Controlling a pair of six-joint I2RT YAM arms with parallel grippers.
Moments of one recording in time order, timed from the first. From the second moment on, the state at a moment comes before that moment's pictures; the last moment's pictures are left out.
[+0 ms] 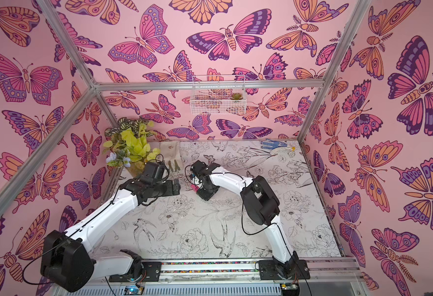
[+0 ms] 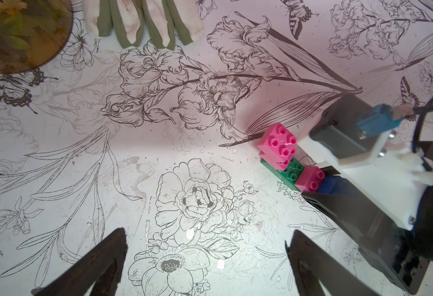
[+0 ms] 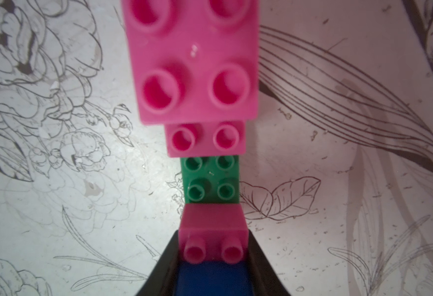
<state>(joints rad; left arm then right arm) -0.38 1.30 0.99 -0.66 -0.04 -0.42 0.79 2.17 1.74 -0.95 -0.01 -0.05</state>
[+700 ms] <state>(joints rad) -0.38 1.30 1.00 -0.67 -0.04 -0.42 0.80 2.17 1.72 -0.97 -0.01 0.02</state>
